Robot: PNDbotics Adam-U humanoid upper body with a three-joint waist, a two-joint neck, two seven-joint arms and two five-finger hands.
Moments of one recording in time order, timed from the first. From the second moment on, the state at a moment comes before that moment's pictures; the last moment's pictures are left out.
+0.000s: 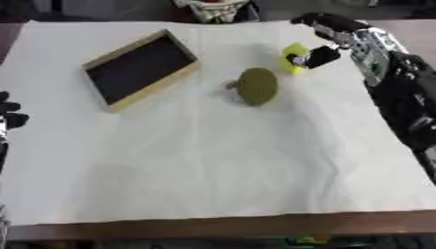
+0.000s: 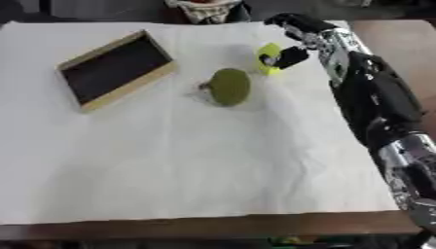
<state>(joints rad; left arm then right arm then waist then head) -0.15 0.17 0.06 -1.78 -0.14 -0.10 0.11 -1.03 -0.46 0.04 -0.63 0.99 -0.34 0.25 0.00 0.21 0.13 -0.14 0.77</state>
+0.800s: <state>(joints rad) -0.16 0.17 0.06 -1.78 -0.14 -0.10 0.11 -1.03 -0.44 0.02 -0.58 1.00 -0.32 0.23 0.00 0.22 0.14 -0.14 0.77</state>
